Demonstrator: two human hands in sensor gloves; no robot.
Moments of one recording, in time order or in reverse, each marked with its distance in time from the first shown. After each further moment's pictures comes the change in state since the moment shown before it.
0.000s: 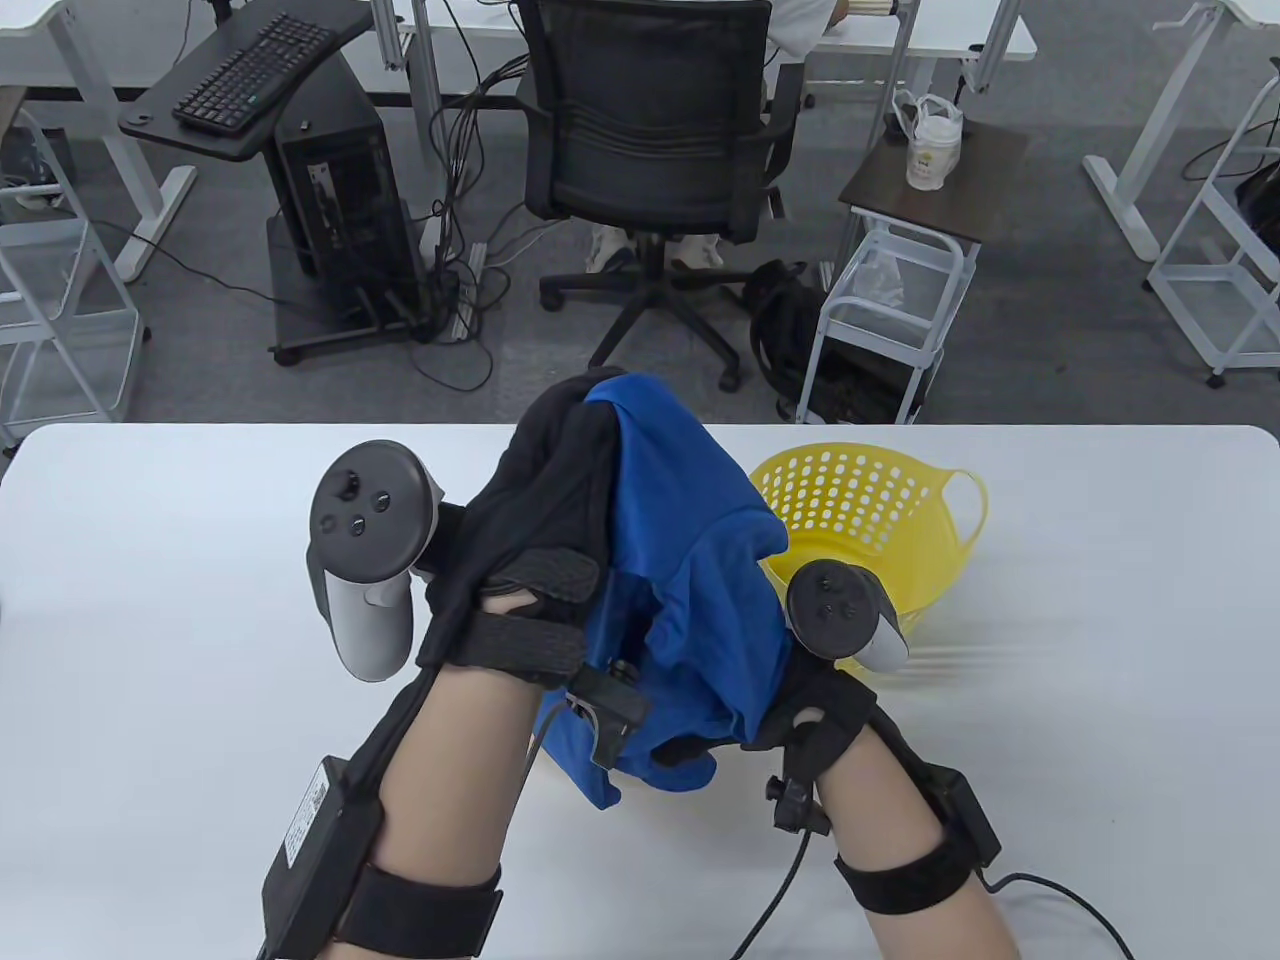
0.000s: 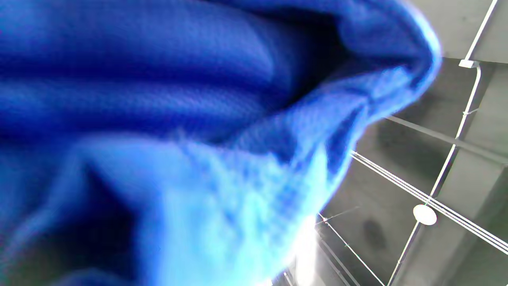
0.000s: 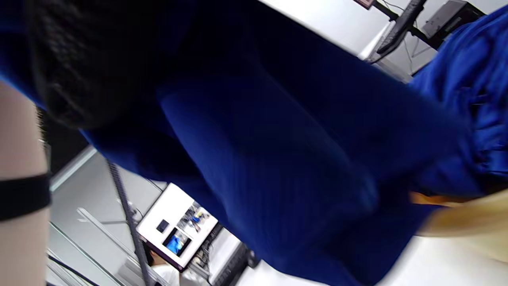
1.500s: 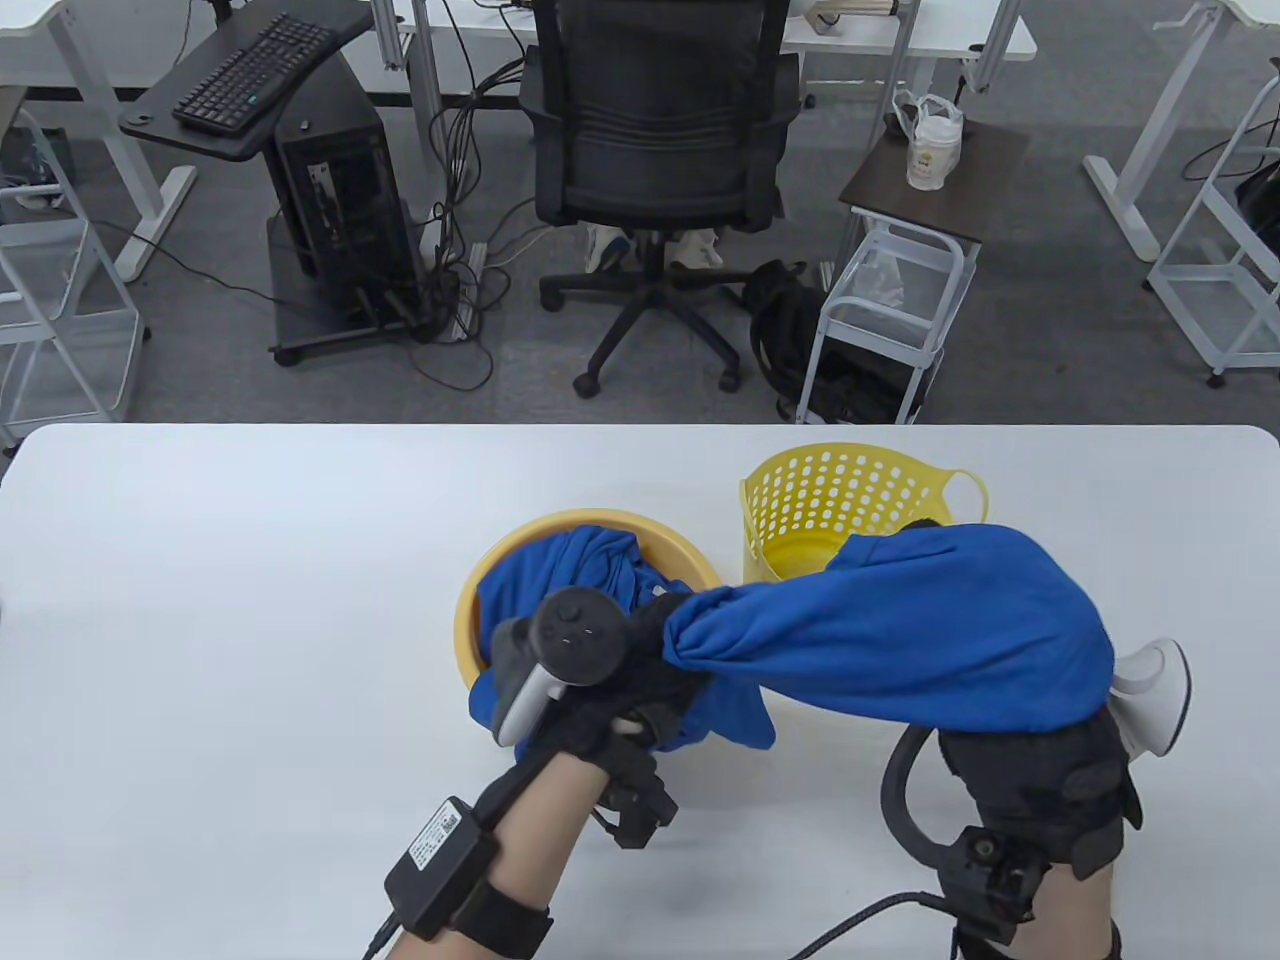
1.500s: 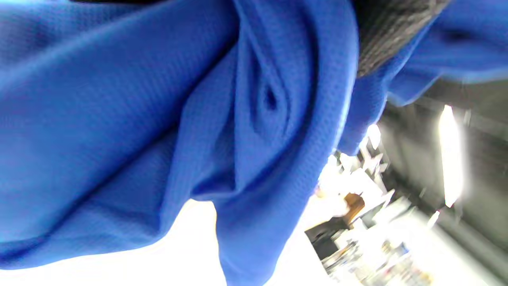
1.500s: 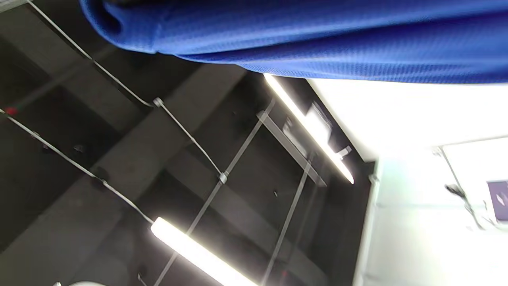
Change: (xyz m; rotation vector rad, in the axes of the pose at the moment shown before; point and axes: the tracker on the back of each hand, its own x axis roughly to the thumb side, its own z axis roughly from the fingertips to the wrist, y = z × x) left_hand -0.197 -0.058 0.015 -0.181 0.274 -0.374; right_hand 0.093 -0.073 0.138 -0.704 -0.525 -0.837
